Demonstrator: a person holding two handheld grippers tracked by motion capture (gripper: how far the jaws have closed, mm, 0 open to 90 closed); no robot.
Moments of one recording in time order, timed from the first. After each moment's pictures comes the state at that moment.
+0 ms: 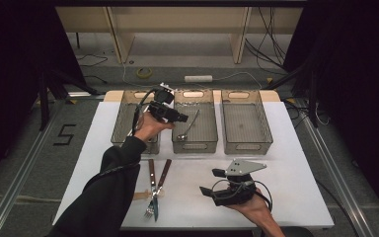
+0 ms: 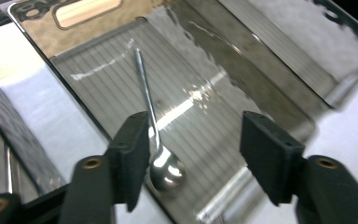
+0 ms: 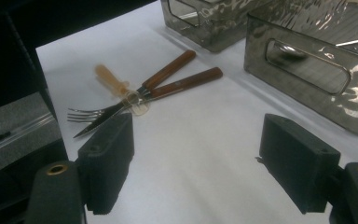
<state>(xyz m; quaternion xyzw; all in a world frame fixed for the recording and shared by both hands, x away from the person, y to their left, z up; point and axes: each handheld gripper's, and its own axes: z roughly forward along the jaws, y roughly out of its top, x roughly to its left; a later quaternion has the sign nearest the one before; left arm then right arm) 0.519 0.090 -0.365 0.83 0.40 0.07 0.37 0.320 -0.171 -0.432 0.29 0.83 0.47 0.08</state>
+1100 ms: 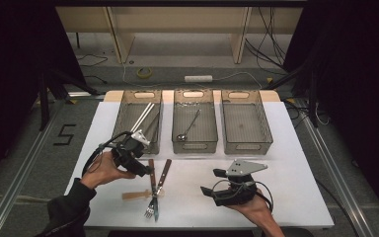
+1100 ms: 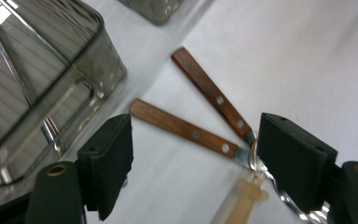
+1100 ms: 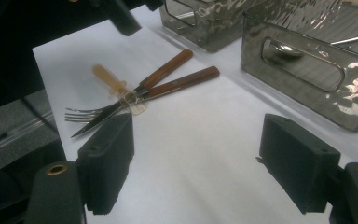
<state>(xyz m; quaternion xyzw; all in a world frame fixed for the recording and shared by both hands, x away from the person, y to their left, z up) 0.395 0.164 -0.406 0.92 0.31 0.06 0.24 0.318 -0.173 -0.432 0.29 0.83 0.47 0.09</state>
